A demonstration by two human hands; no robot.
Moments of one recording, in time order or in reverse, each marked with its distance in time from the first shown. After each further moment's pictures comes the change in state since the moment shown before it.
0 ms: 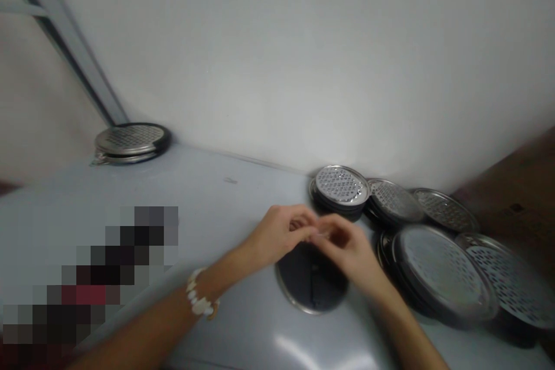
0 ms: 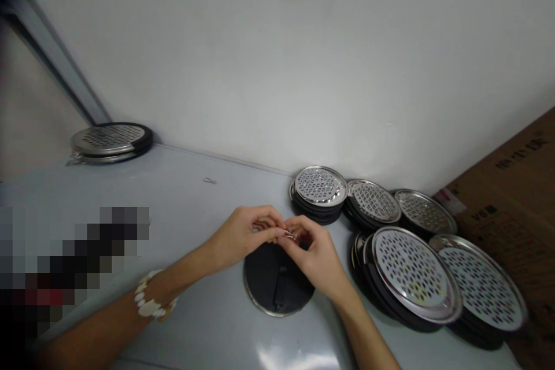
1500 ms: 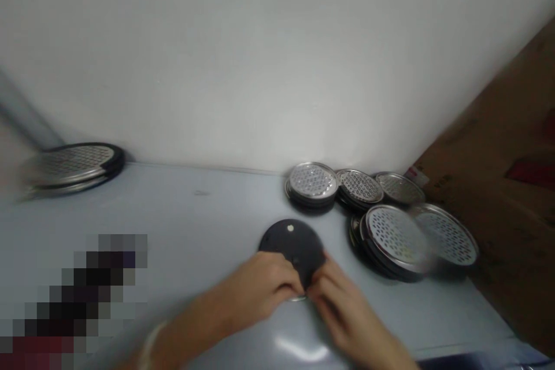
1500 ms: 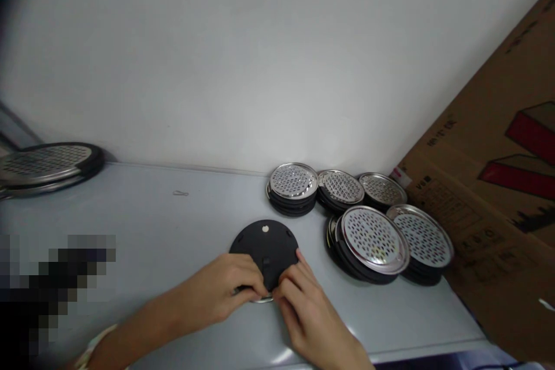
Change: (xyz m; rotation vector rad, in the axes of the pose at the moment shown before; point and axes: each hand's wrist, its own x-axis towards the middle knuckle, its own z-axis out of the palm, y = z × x) left_hand -0.042 -0.006 0.011 0.503 -0.501 0.252; right_hand -0.099 0.012 0.000 -0.484 -0.147 -0.237
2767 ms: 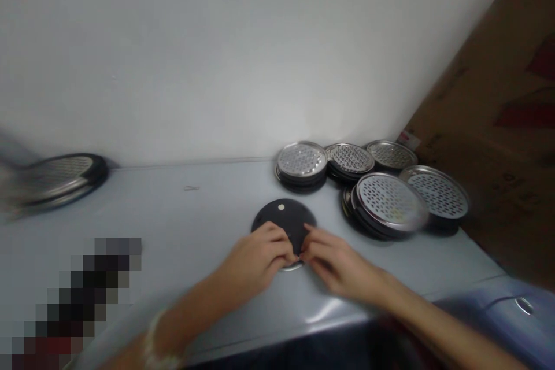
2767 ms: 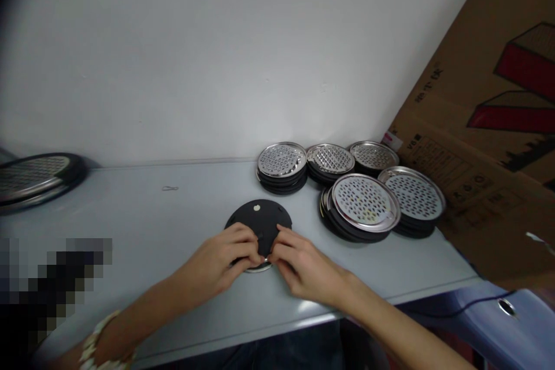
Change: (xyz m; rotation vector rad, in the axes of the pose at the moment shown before) left_hand 0.004 -0.003 0.004 0.186 0.053 0.011; right_hand 0.017 0.009 -0.015 0.097 -0.034 -0.110
